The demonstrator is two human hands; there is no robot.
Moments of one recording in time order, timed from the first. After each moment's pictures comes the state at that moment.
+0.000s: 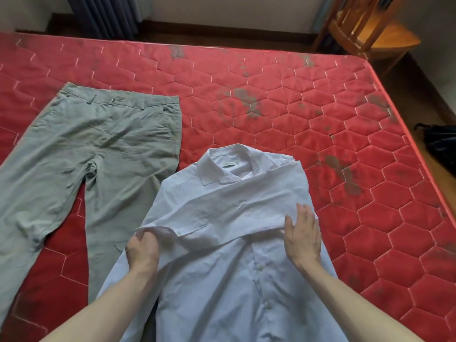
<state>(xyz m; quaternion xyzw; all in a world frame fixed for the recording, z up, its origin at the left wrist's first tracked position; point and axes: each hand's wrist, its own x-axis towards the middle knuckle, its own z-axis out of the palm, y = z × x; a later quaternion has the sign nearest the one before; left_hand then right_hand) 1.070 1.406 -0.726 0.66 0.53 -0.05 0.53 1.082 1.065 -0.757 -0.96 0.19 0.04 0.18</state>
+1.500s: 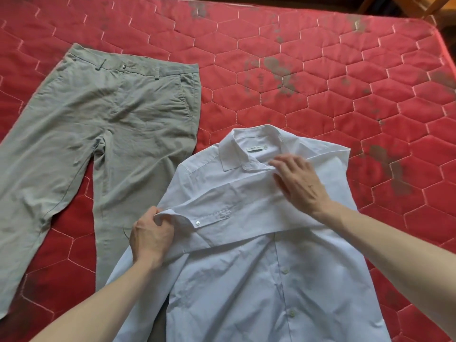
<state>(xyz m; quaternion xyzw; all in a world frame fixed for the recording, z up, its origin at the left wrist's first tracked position) 1.077 1.432 -0.772 0.87 0.35 -0.01 0.36 1.221 1.095 -0.772 -0.95 -0.30 -0.07 0.10</state>
